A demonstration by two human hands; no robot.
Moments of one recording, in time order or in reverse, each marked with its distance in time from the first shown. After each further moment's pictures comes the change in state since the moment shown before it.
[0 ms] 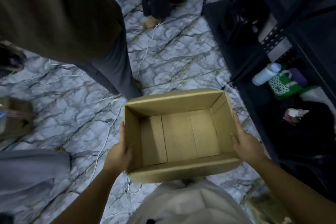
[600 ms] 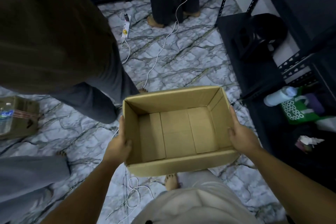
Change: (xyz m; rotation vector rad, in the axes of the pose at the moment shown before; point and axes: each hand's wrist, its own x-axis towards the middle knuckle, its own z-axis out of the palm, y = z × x) left_hand 0.100 0.016 -0.061 -0.077 0.044 -0.101; right_hand 0.135 -0.070 -0.041 0.011 -0.022 -0.106
